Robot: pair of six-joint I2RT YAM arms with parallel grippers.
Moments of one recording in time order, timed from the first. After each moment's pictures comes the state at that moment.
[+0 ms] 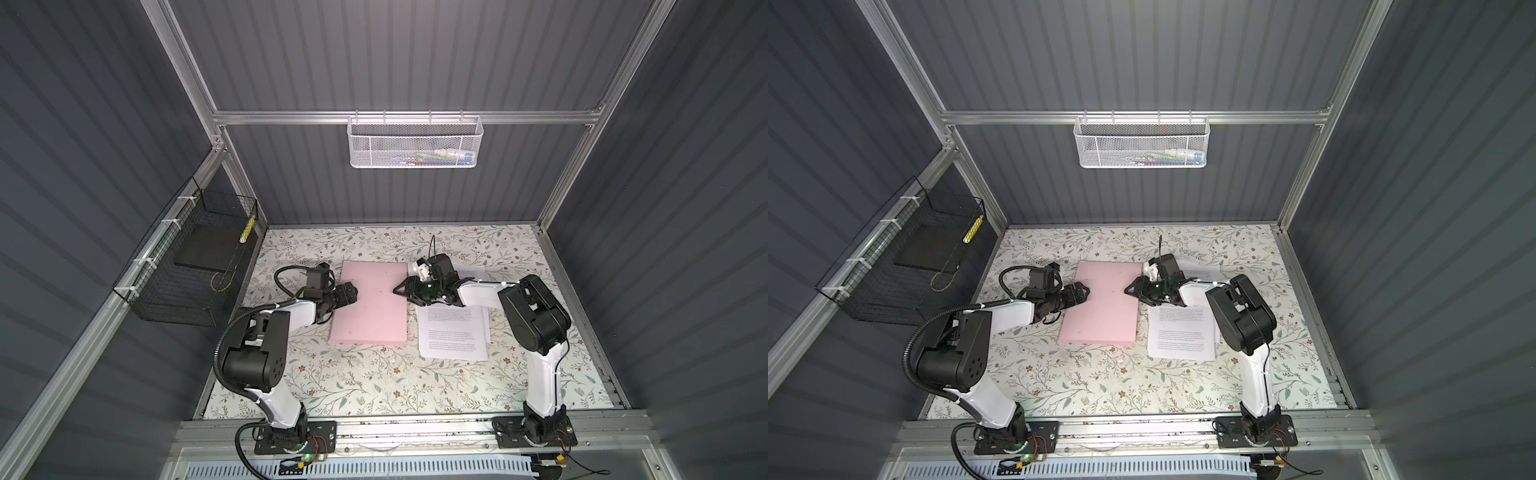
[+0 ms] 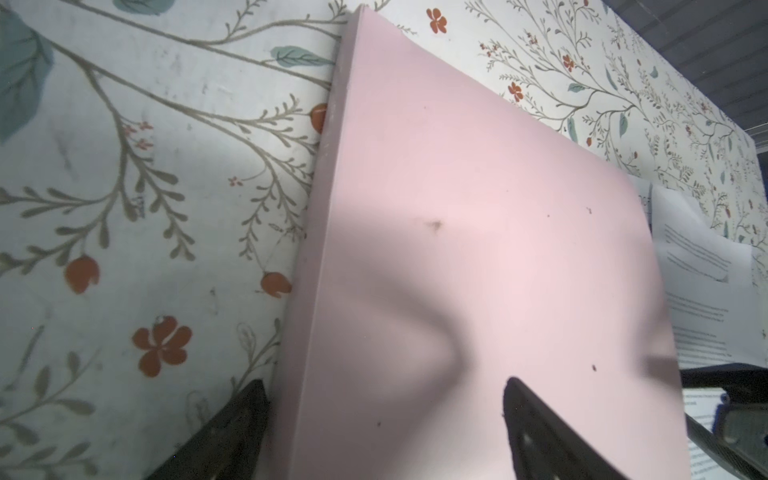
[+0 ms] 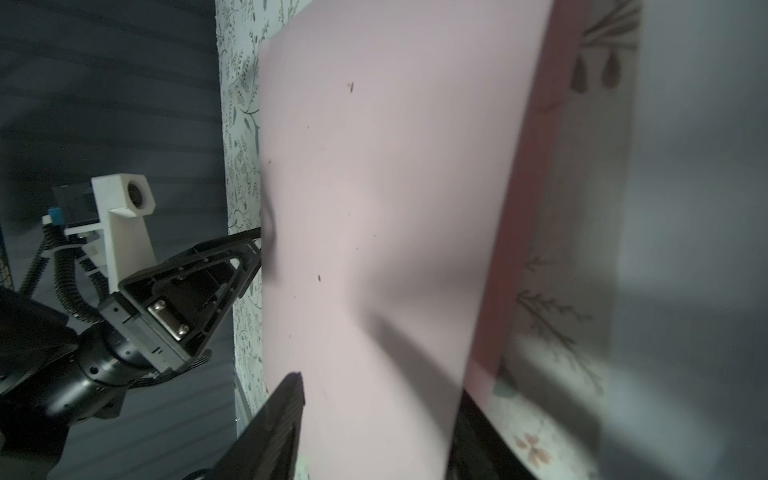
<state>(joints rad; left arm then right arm) -0.18 1.69 0.80 0.10 0.25 -0.43 0.53 2.06 1.19 0.15 -0.62 0.84</state>
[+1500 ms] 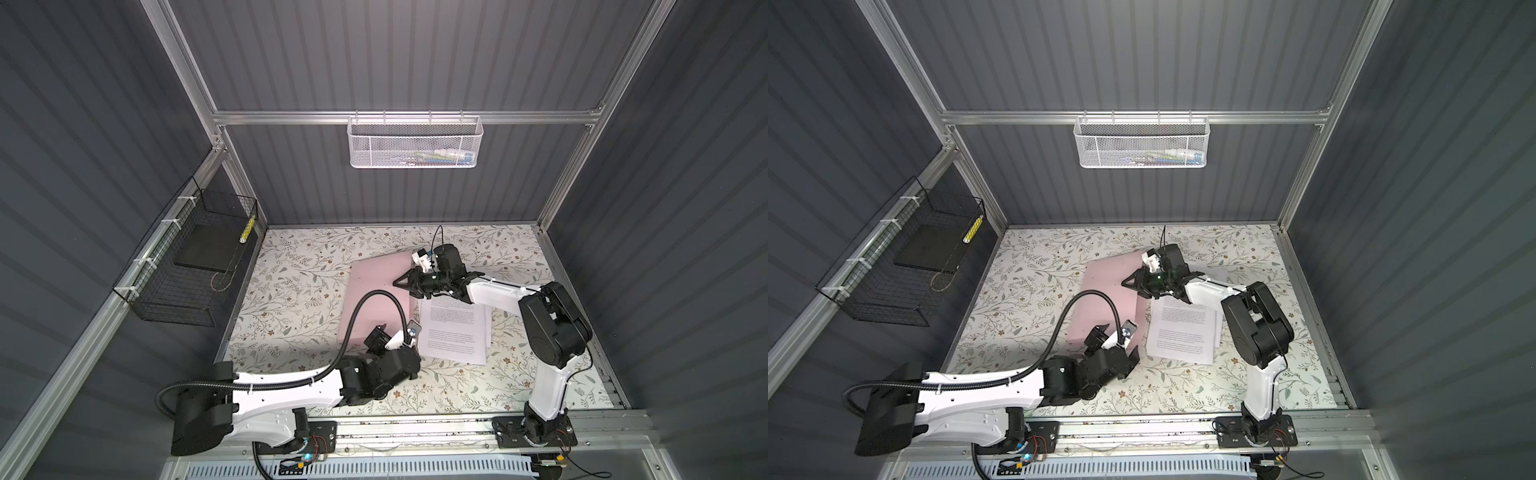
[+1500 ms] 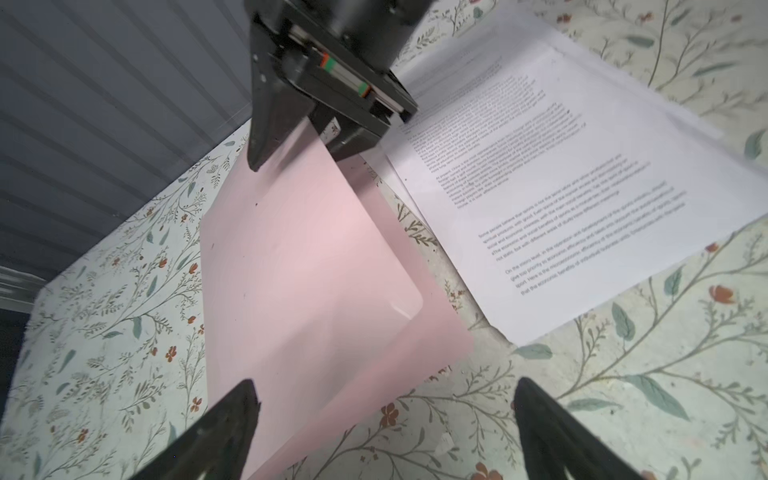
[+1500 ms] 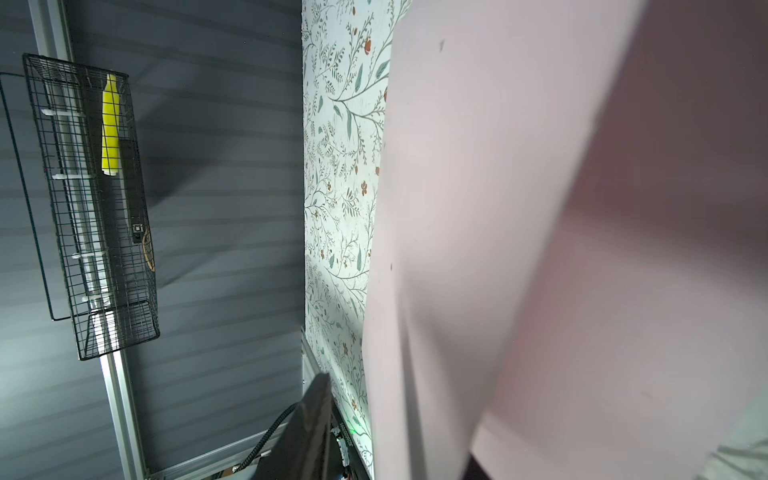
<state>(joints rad) -1.33 1.27 0.70 -0.24 -0.77 -0.19 0.53 1.91 1.19 0.10 -0.72 0.94</state>
